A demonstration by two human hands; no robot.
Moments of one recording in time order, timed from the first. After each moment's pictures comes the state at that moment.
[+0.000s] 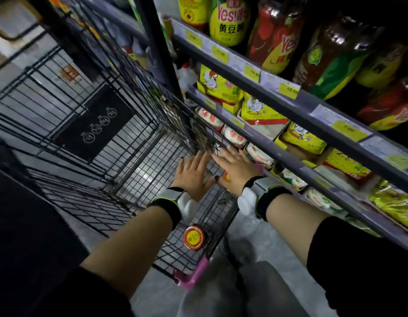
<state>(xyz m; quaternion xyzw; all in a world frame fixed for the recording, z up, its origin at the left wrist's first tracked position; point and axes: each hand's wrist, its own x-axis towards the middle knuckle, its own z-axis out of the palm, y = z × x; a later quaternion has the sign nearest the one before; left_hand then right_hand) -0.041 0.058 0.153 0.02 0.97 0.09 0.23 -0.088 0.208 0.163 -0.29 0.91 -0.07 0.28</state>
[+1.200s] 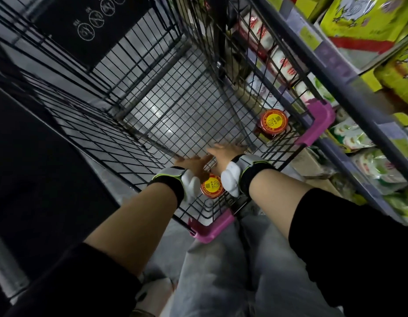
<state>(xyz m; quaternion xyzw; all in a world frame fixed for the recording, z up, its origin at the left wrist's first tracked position) 0.053 0.002 0.024 -0.07 0.86 0.13 0.49 -0.020 0.108 0.047 -0.32 0.79 0.02 0.52</state>
